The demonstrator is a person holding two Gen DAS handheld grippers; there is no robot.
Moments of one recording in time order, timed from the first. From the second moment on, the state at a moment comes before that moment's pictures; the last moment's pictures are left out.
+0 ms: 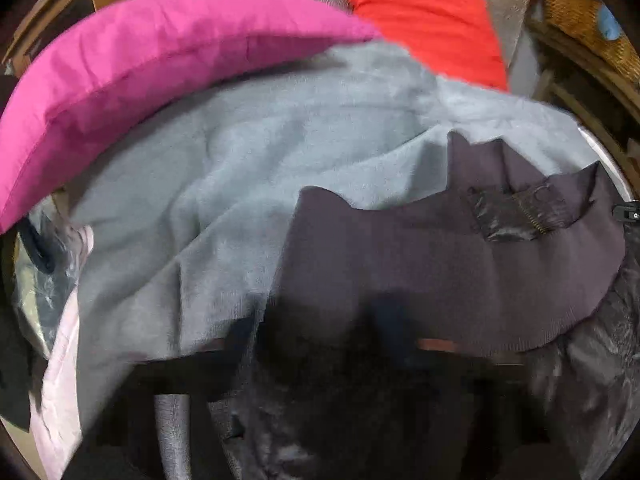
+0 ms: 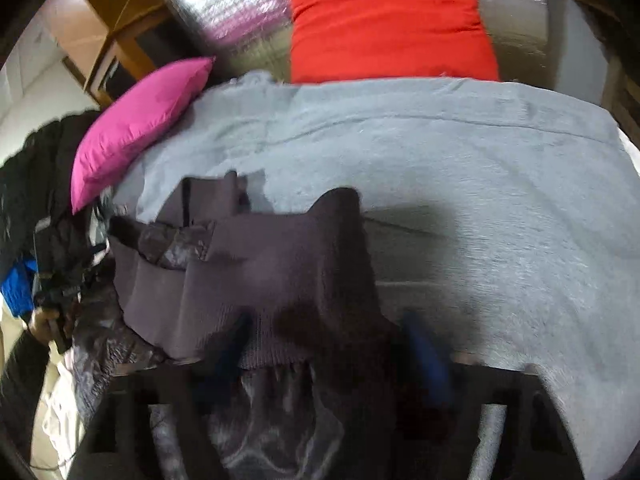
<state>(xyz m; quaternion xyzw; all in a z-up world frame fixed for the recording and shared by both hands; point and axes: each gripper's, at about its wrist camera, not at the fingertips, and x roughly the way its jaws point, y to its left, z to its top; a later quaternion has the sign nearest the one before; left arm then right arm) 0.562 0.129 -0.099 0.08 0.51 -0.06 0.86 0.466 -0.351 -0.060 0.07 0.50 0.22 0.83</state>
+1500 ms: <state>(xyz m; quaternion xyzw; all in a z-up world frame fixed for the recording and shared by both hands) 0.569 0.143 -0.102 0.07 0.50 -0.03 0.87 0.484 -0.342 -0.056 -0.01 0.49 0.19 0.85</state>
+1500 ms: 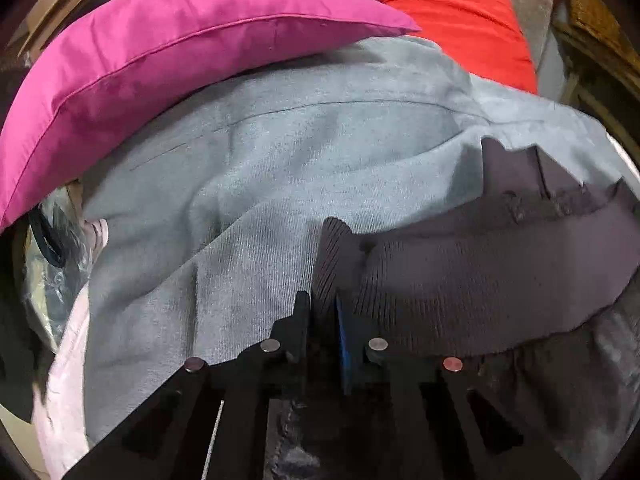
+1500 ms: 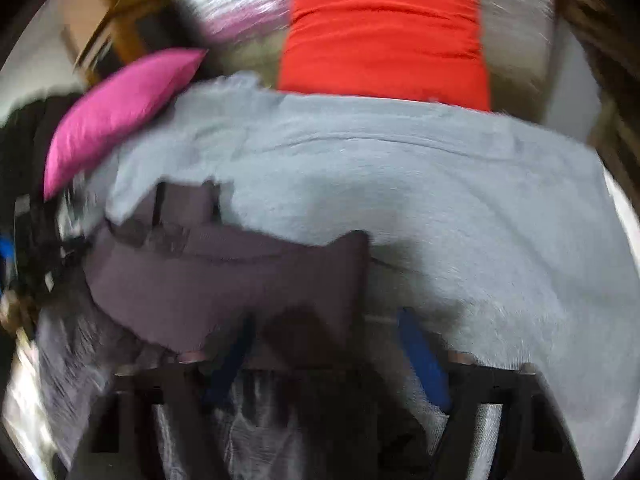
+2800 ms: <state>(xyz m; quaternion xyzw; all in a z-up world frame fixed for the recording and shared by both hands) 0.445 0.147 -0.106 0.08 0.49 0.05 0.87 0.378 -0.395 -0.065 0.06 0.52 0.09 0.85</state>
